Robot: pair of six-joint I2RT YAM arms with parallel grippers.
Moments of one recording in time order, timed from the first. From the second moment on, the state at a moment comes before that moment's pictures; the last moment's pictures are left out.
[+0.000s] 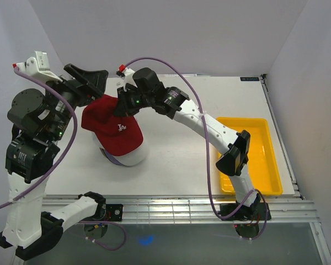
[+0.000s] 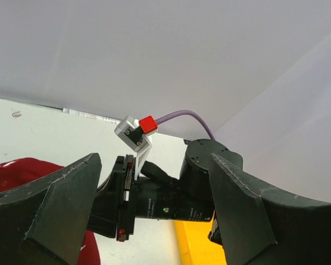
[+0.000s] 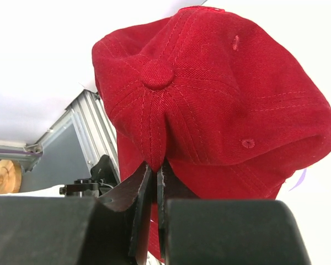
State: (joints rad) left arm -0.43 1.01 1.80 -0.69 -0.20 -0.54; right arm 0.98 2.08 2.31 -0.63 -0.33 0.38
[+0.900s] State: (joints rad) left arm -0.35 1.28 1.80 -0.77 -0.33 -0.53; right arm 1.02 2.02 2.11 -0.60 -0.27 0.32
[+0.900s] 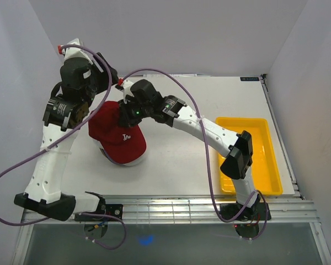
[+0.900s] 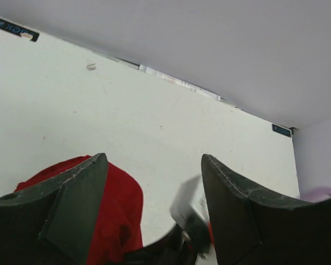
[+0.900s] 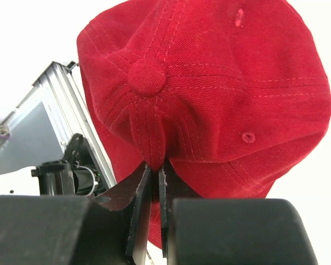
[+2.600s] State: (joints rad) left arm 0.07 1.26 1.44 -0.82 0.01 -0.56; right arm 1.05 1.93 1.98 -0.53 -0.18 0.20
